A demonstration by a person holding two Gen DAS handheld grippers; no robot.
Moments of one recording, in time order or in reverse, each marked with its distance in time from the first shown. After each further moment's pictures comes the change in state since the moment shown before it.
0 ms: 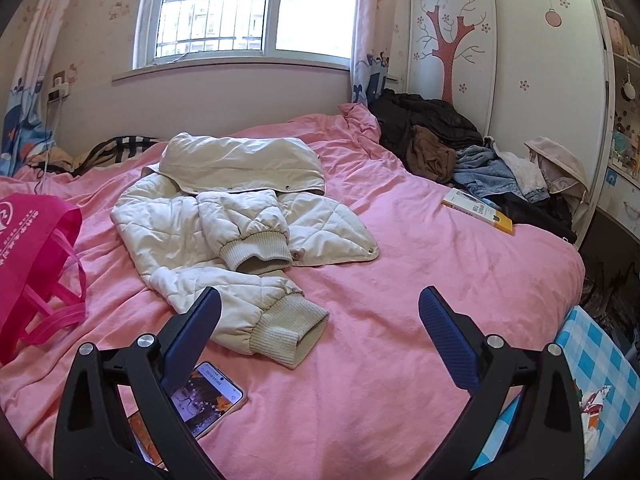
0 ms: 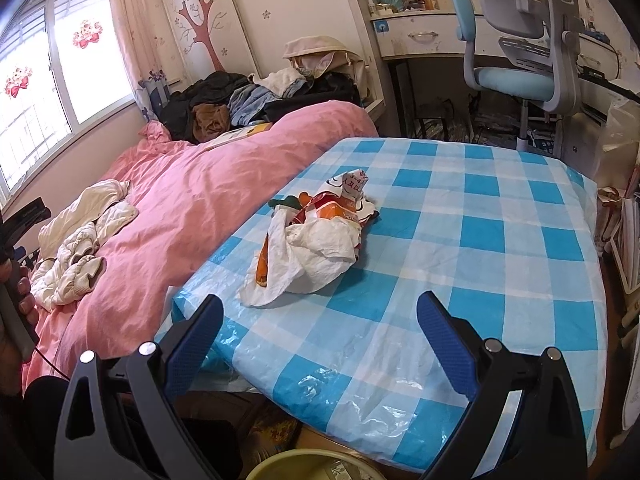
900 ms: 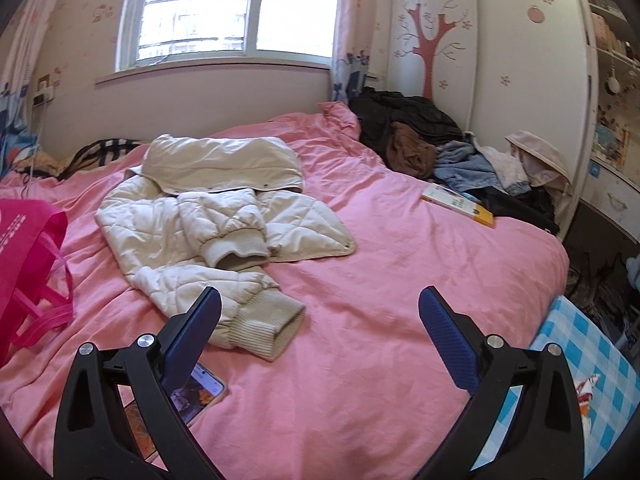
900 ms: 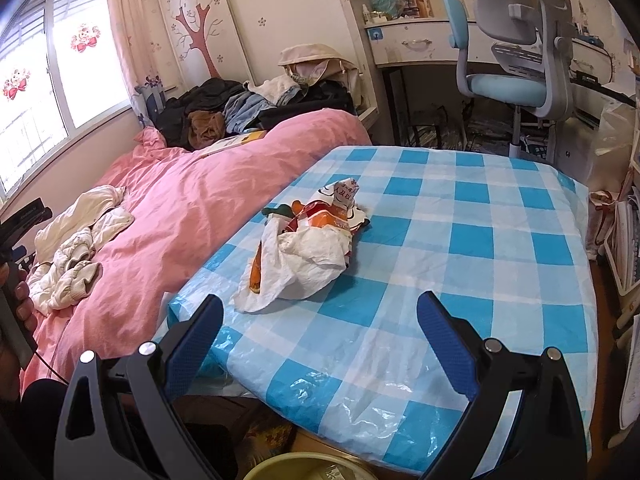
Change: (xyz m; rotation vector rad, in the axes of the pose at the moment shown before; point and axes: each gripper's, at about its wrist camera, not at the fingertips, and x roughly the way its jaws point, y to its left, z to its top) left arm -0.008 -0.013 -0.005 0.029 0.009 -0.055; right arm -0.007 -0.003 0.004 0.003 -0.024 -0.021
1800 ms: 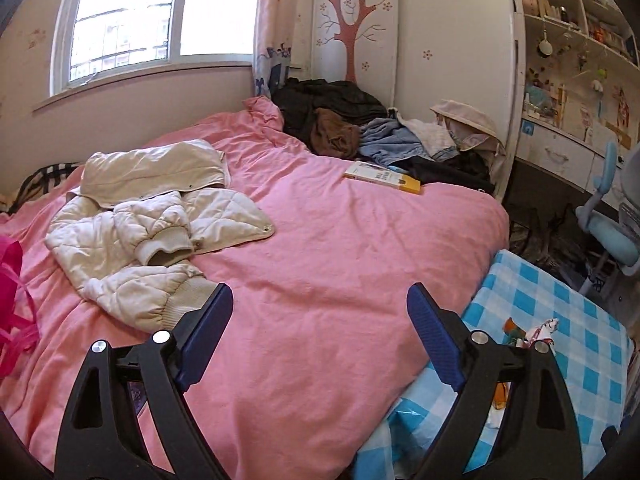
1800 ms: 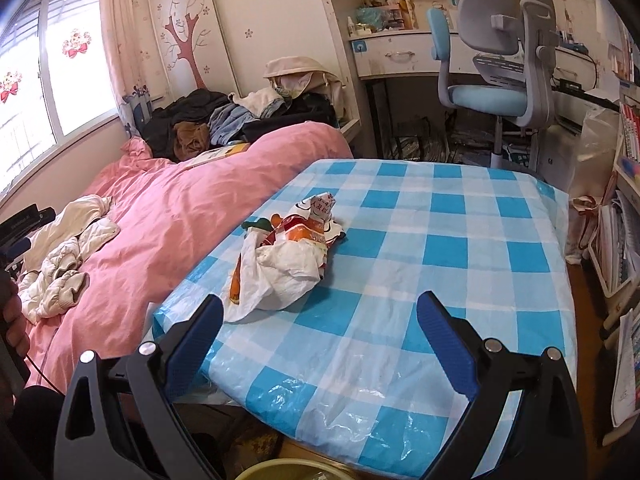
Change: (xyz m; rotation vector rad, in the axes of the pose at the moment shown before) left arm -0.032 -0.056 -0.024 0.153 0.030 -0.215; right arm -0.010 -0.010 0.004 0.004 -0.039 -0.058
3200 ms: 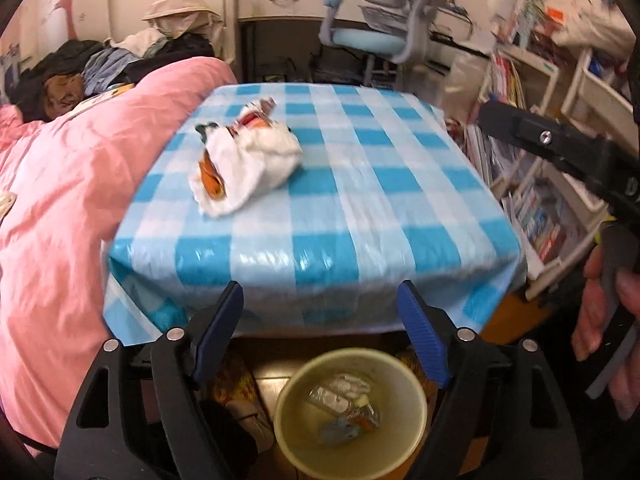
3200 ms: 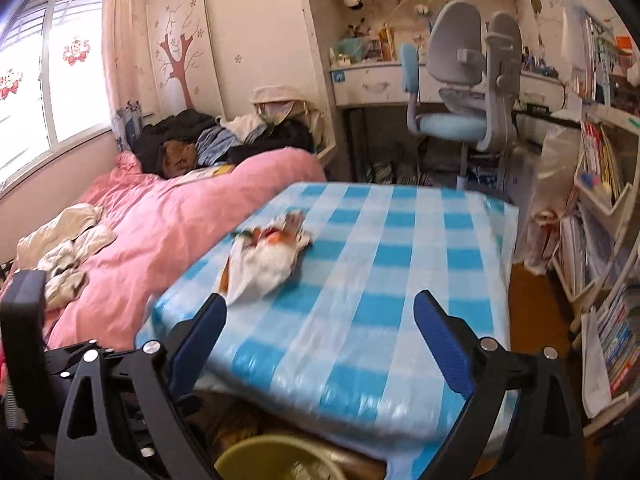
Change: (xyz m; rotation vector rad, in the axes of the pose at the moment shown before) left arm -0.081 -0.138 -0.167 0.565 0.364 -0.742; right arm -0.068 -0.013 -0.011 -0.023 -0.098 -0.096
